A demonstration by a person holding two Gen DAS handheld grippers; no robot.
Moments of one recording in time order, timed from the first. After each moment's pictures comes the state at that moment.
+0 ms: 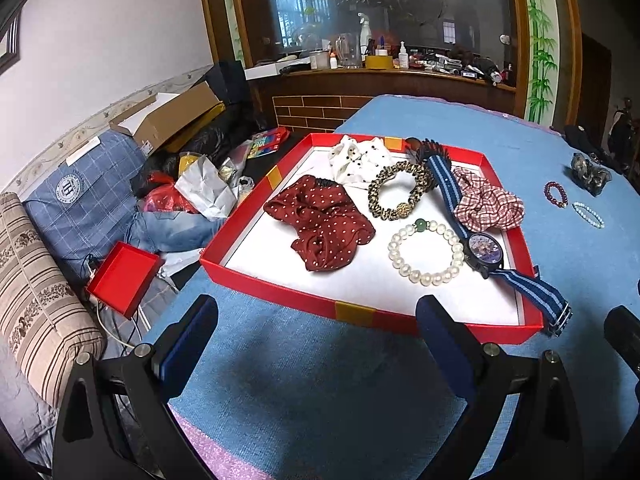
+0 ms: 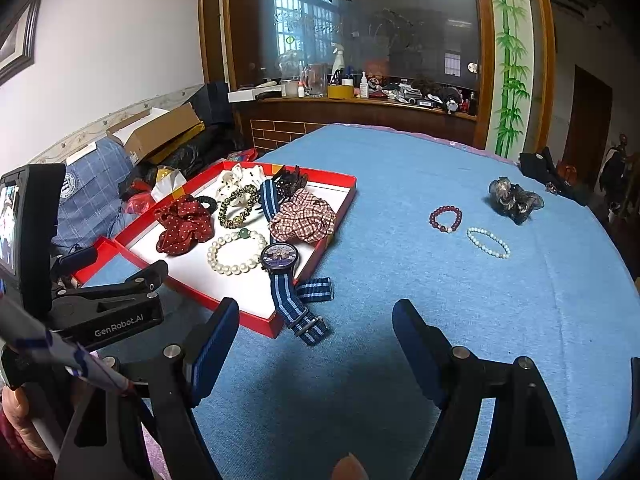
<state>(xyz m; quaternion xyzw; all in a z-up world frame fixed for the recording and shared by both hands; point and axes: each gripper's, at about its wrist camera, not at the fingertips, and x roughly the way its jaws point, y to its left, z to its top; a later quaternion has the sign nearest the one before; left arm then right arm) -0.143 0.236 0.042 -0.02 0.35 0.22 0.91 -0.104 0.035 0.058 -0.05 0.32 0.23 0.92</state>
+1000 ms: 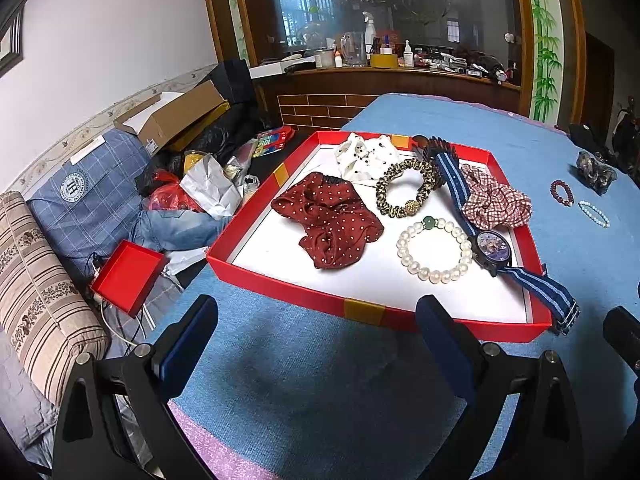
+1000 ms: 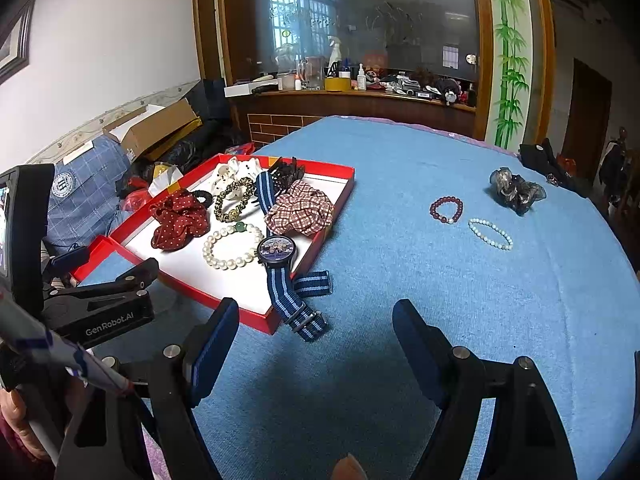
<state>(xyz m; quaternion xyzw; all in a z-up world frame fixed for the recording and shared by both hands) -0.143 0.237 0.042 -0.02 0.36 0.23 0.91 -0.099 0.036 0.053 -0.05 0.33 0.22 0.91</state>
